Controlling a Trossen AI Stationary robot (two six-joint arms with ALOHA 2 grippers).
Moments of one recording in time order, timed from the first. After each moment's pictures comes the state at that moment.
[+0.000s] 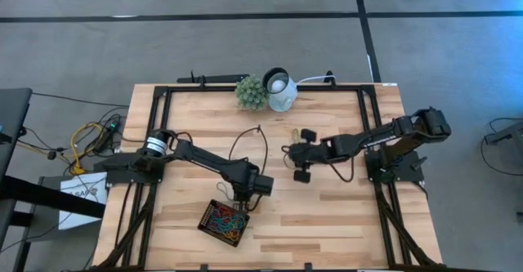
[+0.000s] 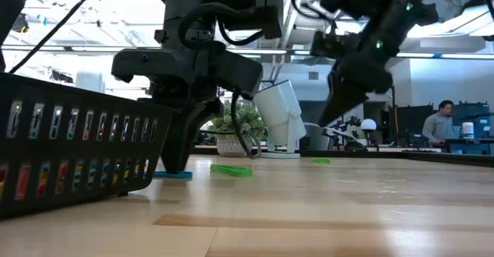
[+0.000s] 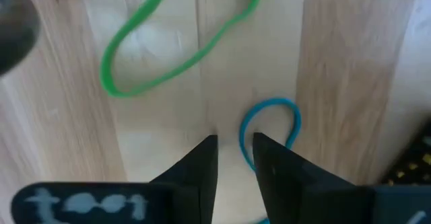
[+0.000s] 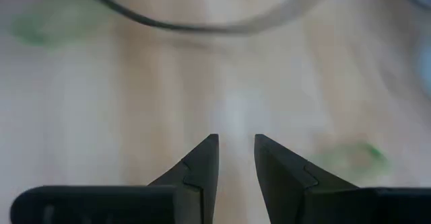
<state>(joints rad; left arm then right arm) -0.22 2.10 1.49 -0.91 0.05 -0.18 0.11 1.51 0.80 -0.28 0.28 0.10</state>
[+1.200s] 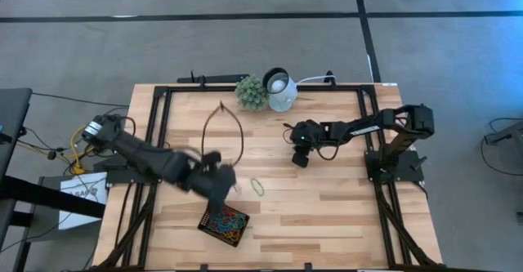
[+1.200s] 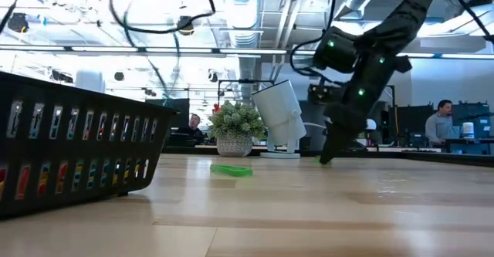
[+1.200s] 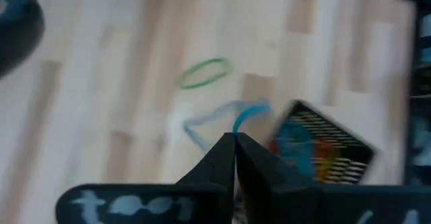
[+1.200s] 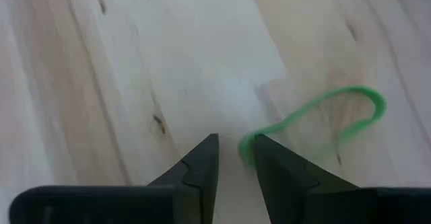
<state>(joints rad) -0.45 1.53 1.45 -1.04 -0.28 -0.57 -0.19 1.64 0.69 -0.10 0.08 0.10</state>
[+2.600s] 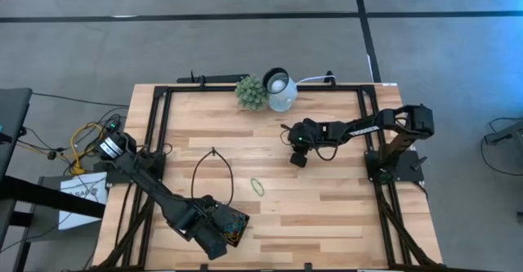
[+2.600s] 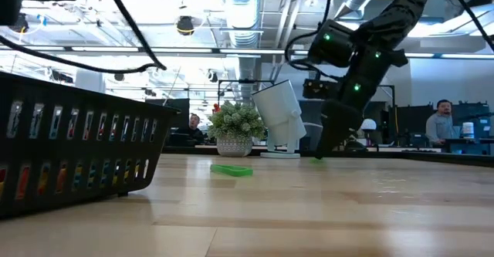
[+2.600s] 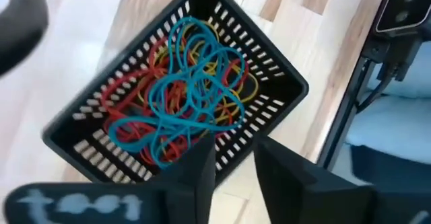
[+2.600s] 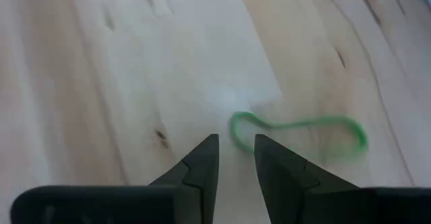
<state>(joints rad) -0.70 1.78 1.41 -0.90 -0.14 -1.08 -0.17 1.64 0.74 -0.14 0.13 0.06</state>
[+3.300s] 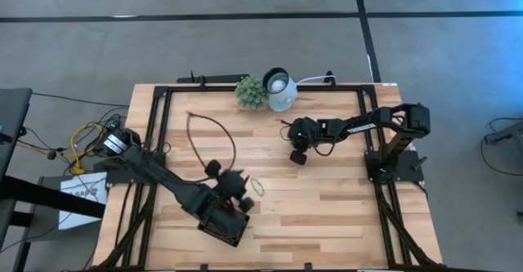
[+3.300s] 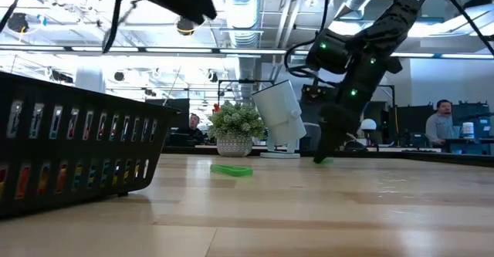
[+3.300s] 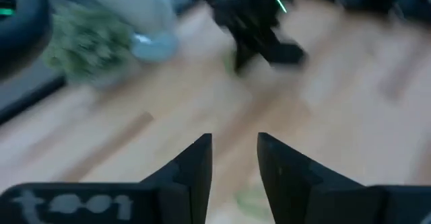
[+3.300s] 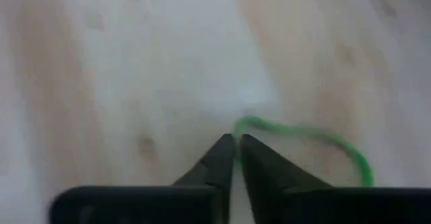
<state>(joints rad) -0.57 1.78 1.41 -0.90 -1.00 -1.12 -0.22 1.67 0.74 -0.12 0.06 0.04</state>
